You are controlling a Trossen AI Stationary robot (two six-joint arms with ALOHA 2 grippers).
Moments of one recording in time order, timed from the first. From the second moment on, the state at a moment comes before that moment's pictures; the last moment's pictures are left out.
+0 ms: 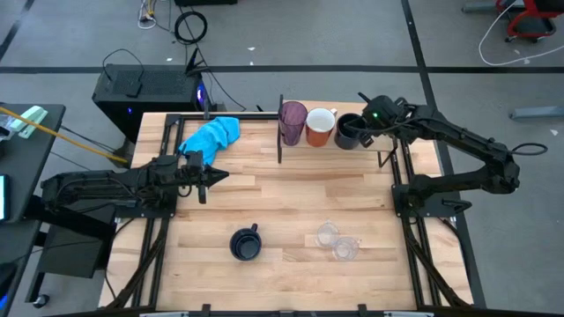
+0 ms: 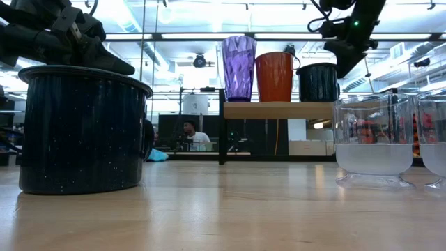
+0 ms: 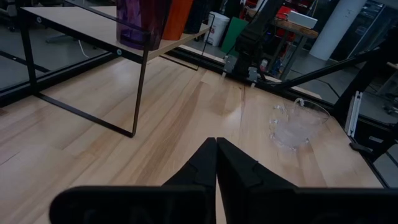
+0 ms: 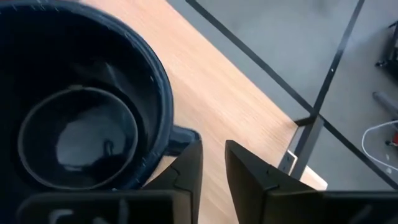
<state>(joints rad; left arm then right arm) 0.16 0.44 0.17 0.10 -0.03 -0.29 -0.54 1.07 1.11 -1.07 0.52 0.17</state>
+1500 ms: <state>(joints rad) 0.16 0.44 0.17 0.10 -0.03 -0.29 -0.26 1.07 1.05 -1.06 0.29 0.66</state>
